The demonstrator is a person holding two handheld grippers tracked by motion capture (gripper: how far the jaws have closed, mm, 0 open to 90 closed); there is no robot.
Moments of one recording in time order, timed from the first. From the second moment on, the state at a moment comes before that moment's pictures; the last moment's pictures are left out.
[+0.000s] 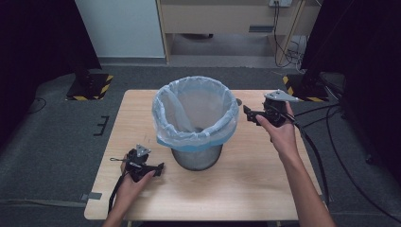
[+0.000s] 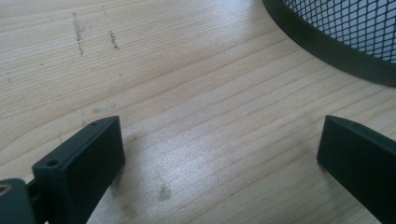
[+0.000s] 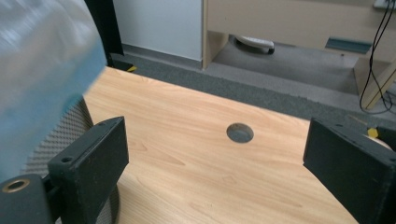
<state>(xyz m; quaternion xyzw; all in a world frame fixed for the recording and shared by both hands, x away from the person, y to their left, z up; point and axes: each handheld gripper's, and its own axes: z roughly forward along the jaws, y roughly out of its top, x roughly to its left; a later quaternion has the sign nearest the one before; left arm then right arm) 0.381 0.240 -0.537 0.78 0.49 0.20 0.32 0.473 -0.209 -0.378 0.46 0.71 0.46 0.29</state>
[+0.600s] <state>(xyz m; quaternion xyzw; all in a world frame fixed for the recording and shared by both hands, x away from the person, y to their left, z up) 0.381 0.240 -0.537 0.78 0.49 0.20 0.32 0.485 -0.215 -0.437 0.49 0.72 0.42 0.25</state>
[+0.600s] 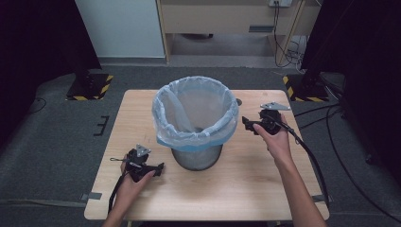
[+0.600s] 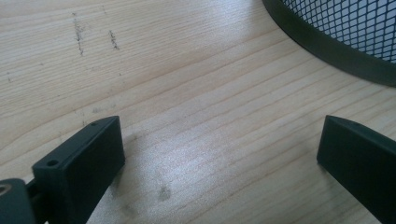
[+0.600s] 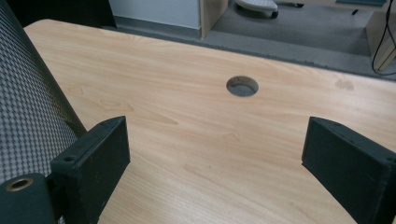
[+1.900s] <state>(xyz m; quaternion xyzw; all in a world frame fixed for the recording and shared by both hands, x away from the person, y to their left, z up) 0.381 0.240 -0.537 0.78 0.49 0.20 0.32 0.485 -0.194 -0.540 0.52 0.76 0.33 0.21</state>
